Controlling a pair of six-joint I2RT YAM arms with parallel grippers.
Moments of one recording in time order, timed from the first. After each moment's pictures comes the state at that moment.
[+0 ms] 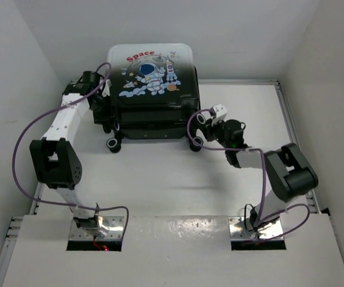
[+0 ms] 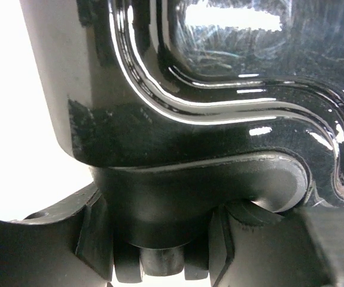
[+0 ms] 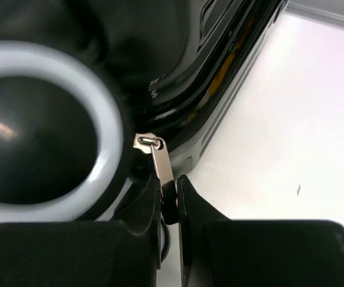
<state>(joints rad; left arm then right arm) 0.00 1.71 1.58 -0.98 0.15 -0.20 0.35 1.60 0.53 0.82 -0.15 0.01</state>
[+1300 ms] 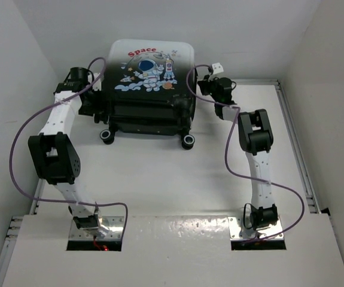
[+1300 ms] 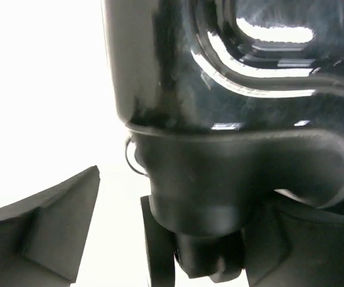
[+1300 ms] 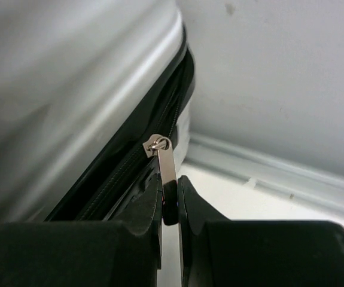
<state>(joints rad) 0.09 1.82 1.69 -0.88 0.16 0.04 0.17 2.52 1.76 0.71 -0.21 0.03</state>
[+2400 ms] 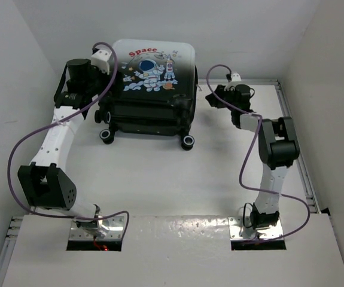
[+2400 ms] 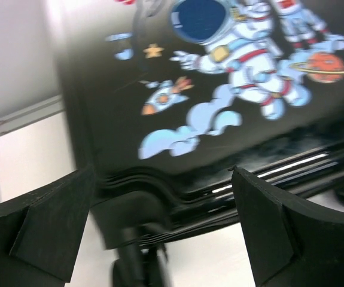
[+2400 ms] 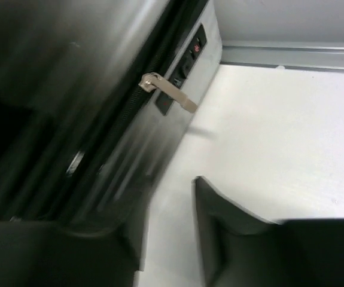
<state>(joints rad) -0.03 1.49 1.48 -0.32 0.25 0.18 0.10 2.08 1.22 0.60 -0.38 0.25</state>
